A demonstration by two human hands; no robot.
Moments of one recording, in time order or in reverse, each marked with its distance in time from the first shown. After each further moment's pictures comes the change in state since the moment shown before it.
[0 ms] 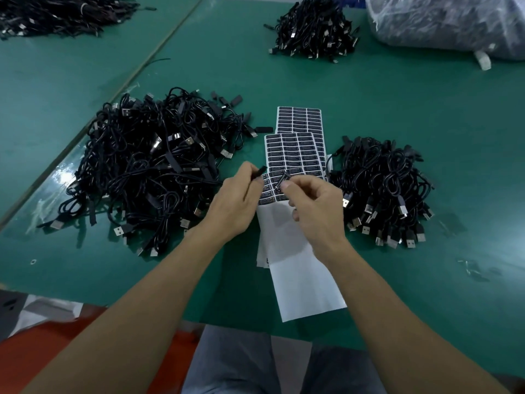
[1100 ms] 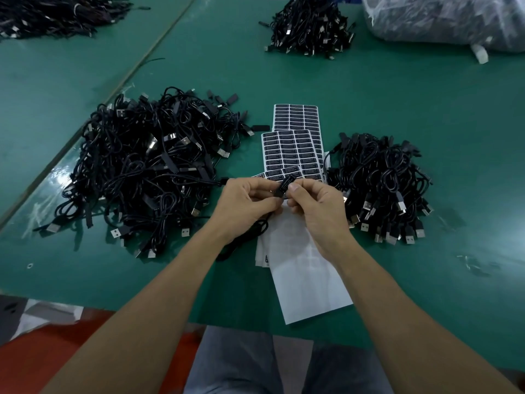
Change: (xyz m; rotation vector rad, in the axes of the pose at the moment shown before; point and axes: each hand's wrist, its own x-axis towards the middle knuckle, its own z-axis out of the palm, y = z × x) left_hand -0.003 0.003 0.012 -0.425 -0.117 -0.133; right_hand 0.010 0.023 -0.011 0.160 -0.093 0.083
